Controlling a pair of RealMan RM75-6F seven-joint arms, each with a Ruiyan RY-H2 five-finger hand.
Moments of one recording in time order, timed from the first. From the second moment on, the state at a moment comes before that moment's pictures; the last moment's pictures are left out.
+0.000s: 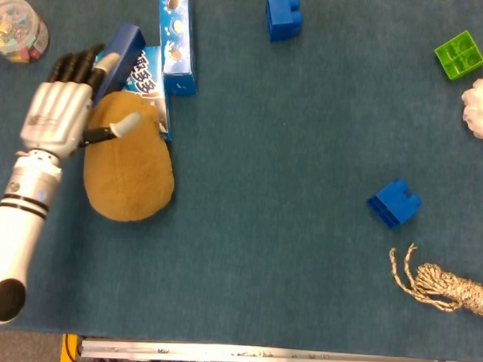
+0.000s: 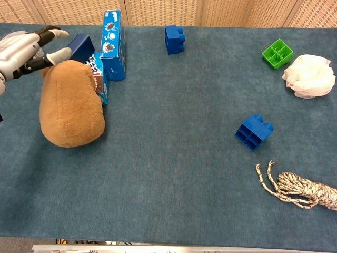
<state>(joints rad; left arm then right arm) -0.54 -1.30 -0.15 -1.72 1.04 1.16 0.28 0.12 -0.91 0.07 -1.68 -1.43 1.37 0.04</state>
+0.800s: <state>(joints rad) -0.17 -1.12 -0.02 -1.82 1.26 1.55 0.14 0.11 -0.94 0.05 -1.70 -1.48 1.39 0.03</state>
